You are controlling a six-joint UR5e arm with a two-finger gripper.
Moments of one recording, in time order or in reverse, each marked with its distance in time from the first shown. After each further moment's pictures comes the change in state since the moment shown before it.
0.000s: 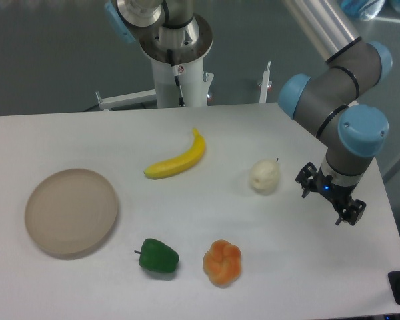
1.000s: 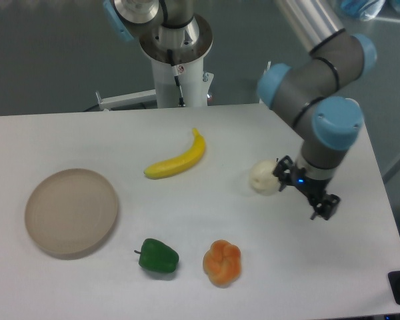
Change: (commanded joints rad) arm -0.162 0.164 -0.129 -0.052 -0.015 -0.141
